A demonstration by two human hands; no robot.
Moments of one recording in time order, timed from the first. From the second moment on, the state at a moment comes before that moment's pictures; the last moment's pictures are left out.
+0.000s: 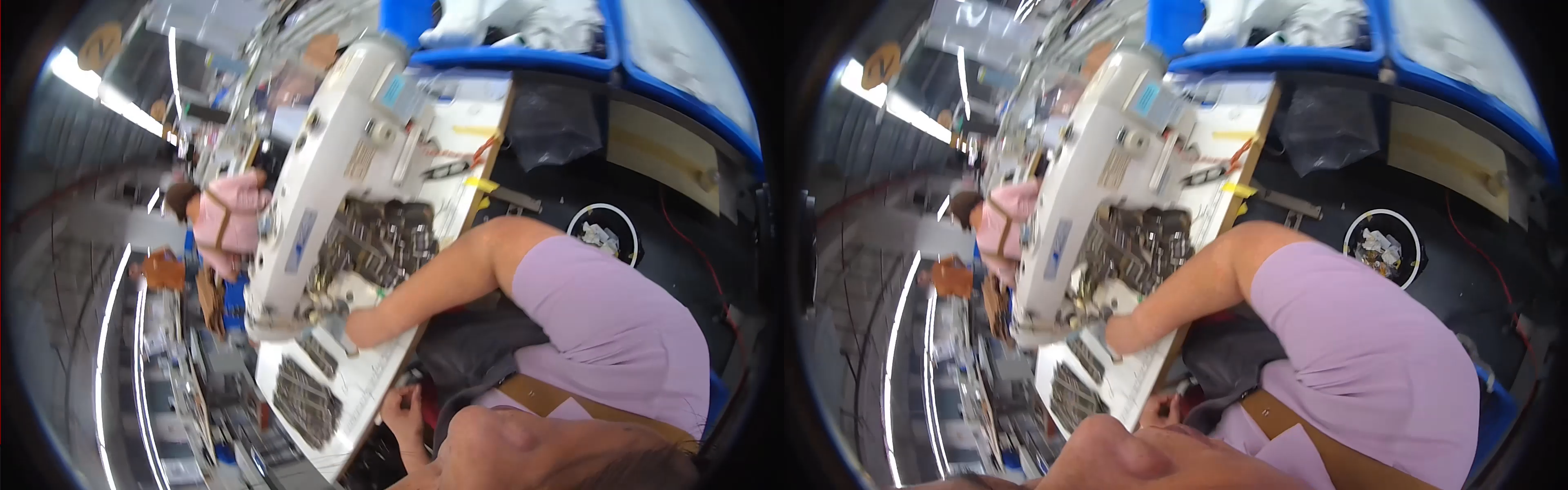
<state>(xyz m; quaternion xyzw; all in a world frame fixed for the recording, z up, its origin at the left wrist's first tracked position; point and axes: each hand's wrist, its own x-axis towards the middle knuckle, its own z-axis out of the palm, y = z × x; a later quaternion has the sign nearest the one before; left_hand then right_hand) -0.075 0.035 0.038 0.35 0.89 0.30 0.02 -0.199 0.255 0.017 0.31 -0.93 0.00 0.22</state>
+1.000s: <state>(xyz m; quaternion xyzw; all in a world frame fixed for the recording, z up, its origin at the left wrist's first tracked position) -0.090 0.015 0.018 0.30 0.85 0.41 -0.11 -0.012 0.581 0.135 -0.04 -0.93 0.20 0.32</state>
